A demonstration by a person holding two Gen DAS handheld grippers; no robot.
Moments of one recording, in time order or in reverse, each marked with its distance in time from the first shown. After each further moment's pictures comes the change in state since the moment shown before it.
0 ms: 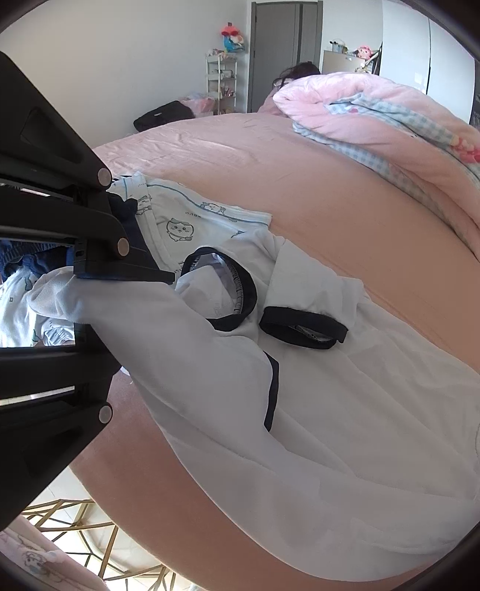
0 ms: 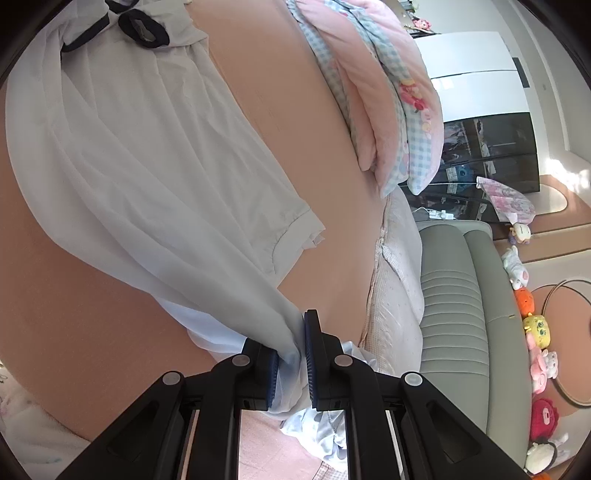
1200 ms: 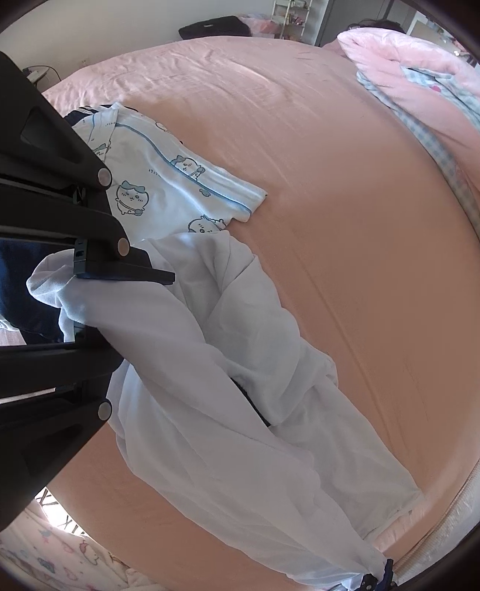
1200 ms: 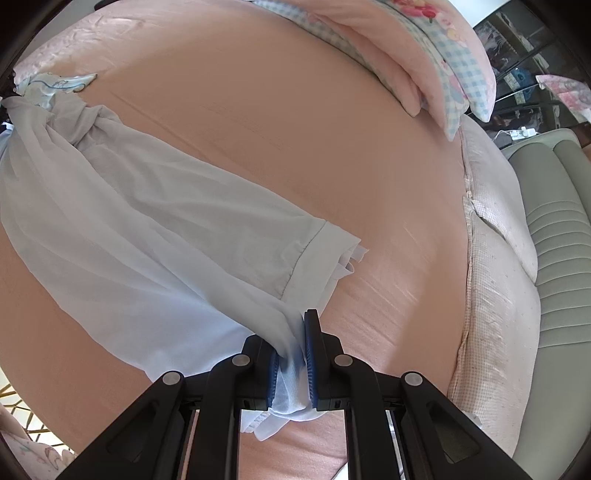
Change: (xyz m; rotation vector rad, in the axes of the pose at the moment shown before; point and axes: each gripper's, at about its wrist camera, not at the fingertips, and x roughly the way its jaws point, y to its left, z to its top) left arm 0.080 0.093 0.056 -0.269 0.070 -0.370; right arm 0.116 -0.093 0.050 0.306 0.110 0.520
